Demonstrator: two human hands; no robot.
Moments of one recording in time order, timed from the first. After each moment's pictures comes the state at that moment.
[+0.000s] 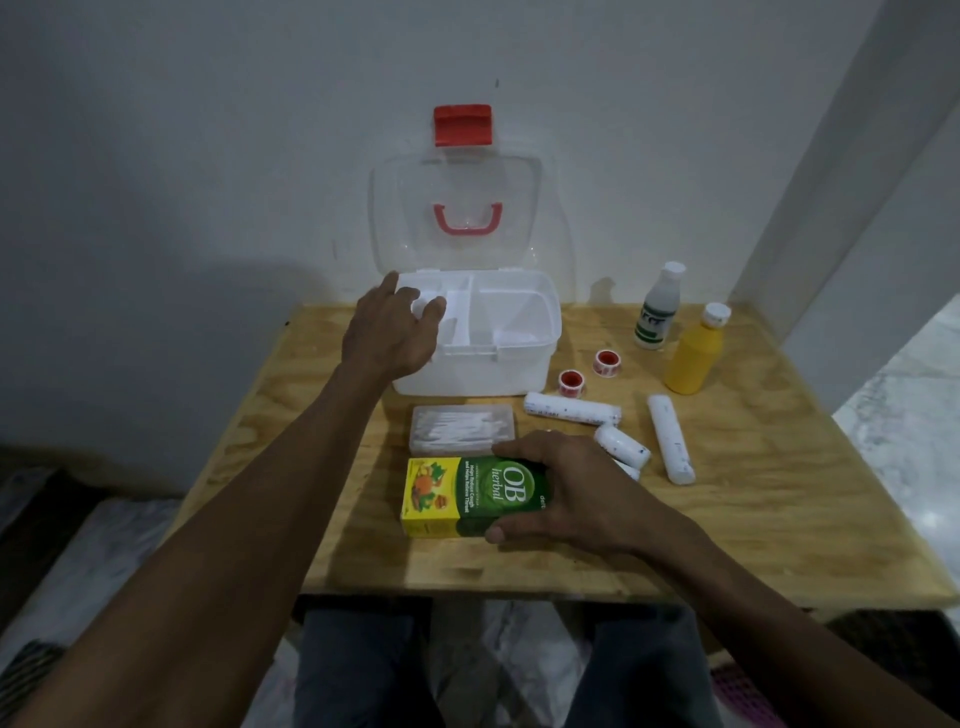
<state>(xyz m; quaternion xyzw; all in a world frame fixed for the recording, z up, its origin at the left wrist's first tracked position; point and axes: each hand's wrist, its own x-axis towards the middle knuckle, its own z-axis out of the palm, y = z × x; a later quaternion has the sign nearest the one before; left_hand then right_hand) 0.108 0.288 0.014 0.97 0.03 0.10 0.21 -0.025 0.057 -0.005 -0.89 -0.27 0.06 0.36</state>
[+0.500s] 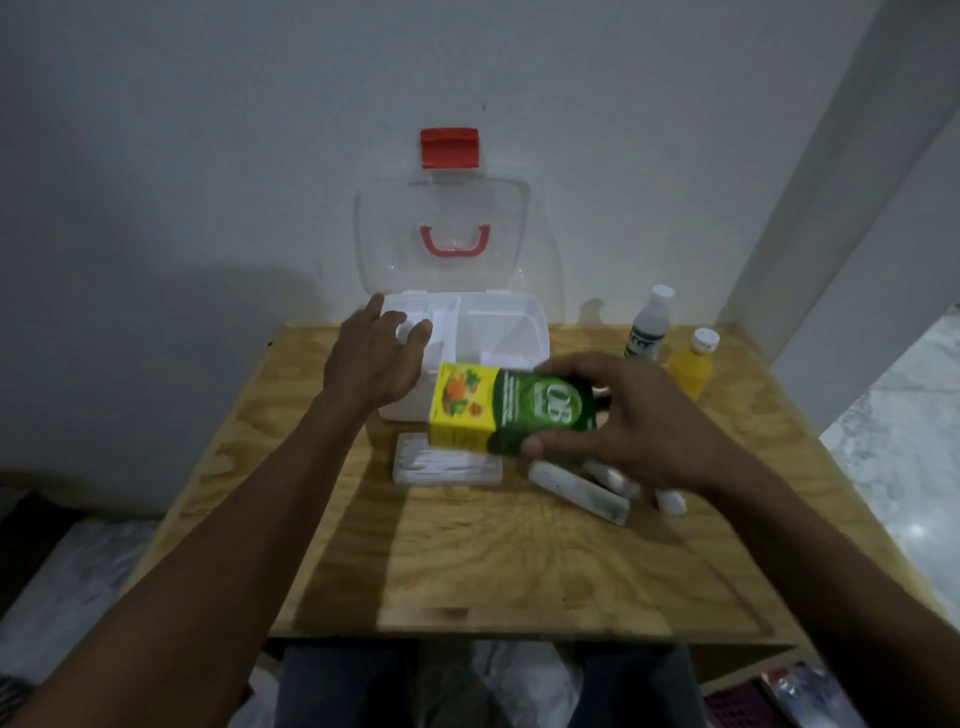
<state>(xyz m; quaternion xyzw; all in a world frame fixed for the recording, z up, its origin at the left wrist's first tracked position) 0.112 0.292 0.012 0.97 0.02 0.11 0.22 0.012 0.020 0.067 -0.90 -0.24 -0.02 0.37</state>
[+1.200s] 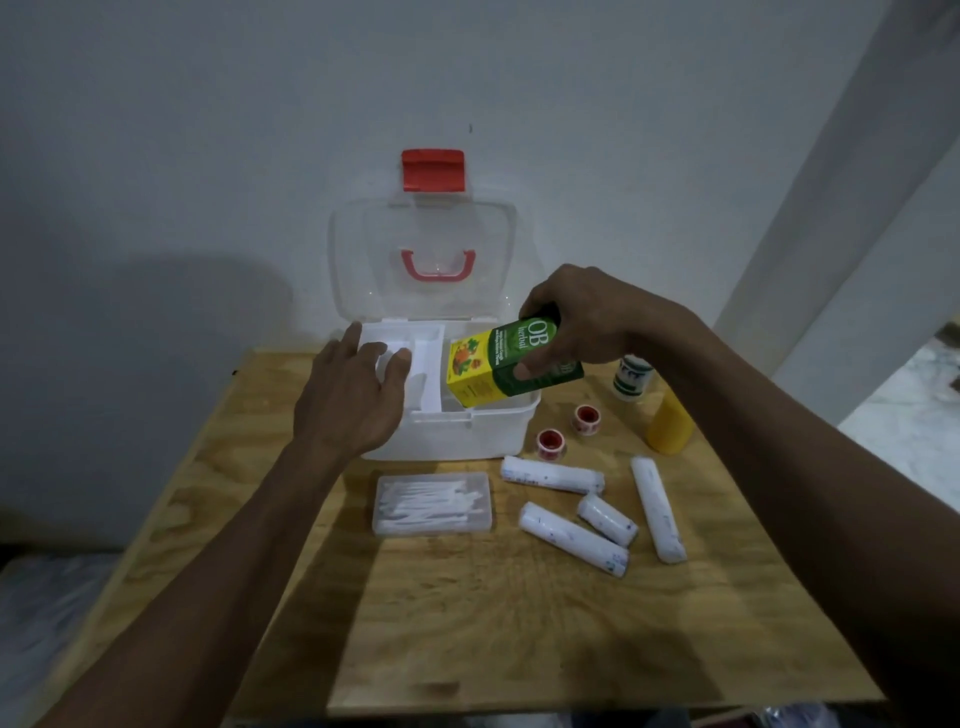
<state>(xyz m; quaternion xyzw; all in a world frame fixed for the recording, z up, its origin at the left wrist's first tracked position) 0.108 0.290 0.012 0.97 0.02 0.11 0.22 0.148 0.040 0.117 -0.97 -0.23 0.04 0.11</state>
